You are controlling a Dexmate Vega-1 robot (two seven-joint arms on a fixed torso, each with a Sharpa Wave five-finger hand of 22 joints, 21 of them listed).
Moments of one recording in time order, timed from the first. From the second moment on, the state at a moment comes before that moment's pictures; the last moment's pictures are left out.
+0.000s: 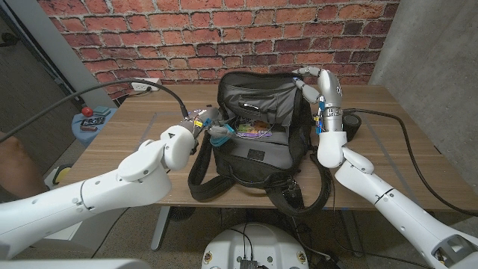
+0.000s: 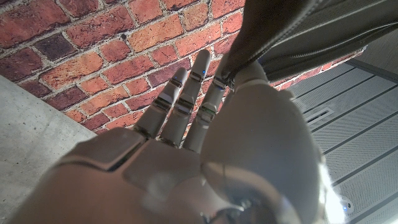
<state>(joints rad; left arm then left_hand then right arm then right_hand) 0.75 1.04 0.84 -2.52 0.48 1.03 -0.06 0.84 -0.01 0.40 -0.14 0.24 0.89 0.02 0.32 0.20 0.84 -0.09 0.58 0.57 0.78 -0.12 0.35 0.32 0.55 0.04 0.38 0.20 -0.93 -0.57 -0.46 -1.72 -0.48 0.16 -0.85 1.31 0.09 0.12 -0.14 0.22 1.09 -0.12 0.35 0.21 1.11 -0.17 0.46 0.36 0.93 -0.13 0.30 0.47 0.62 -0.06 0.20 0.17</state>
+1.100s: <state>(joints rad) 0.75 0.92 0.83 -2.45 0.52 0.91 -0.19 0.84 -0.01 0.40 -0.15 0.24 0.89 0.02 0.32 0.20 0.84 -0.08 0.58 0.58 0.78 -0.12 0.35 0.33 0.55 0.04 0.38 0.20 -0.95 -0.57 -0.43 -1.73 -0.47 0.17 -0.84 1.31 0.09 0.11 -0.14 0.22 1.09 -0.12 0.35 0.21 1.11 -0.17 0.46 0.37 0.93 -0.13 0.29 0.48 0.62 -0.06 0.20 0.17</state>
